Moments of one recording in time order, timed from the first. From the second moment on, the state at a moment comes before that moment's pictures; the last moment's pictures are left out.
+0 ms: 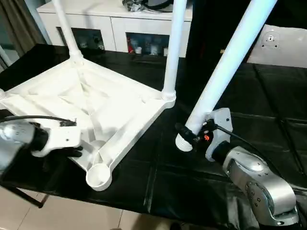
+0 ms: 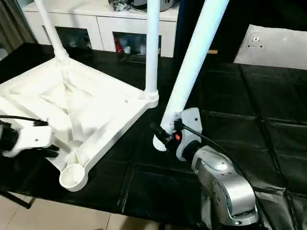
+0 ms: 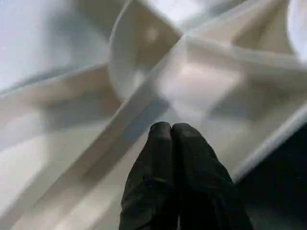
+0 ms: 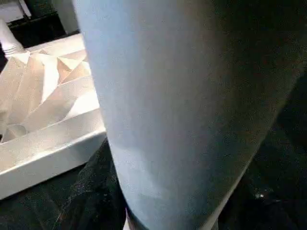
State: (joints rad) left arm -0.44 0.88 -0.35 0.48 0.04 -0.07 -1.21; right arm -0.11 -0.23 0.09 -0.35 0.35 0.67 0.33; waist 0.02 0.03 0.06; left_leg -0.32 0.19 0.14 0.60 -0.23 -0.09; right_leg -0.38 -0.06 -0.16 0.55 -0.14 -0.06
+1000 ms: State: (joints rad) left arm -0.53 0.27 -0.20 0.30 -0.13 0.27 -0.75; right arm -0.25 -0.17 -0.07 -0.34 0.38 0.67 0.22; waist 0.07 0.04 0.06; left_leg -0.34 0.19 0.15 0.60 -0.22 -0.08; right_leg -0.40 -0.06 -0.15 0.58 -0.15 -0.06
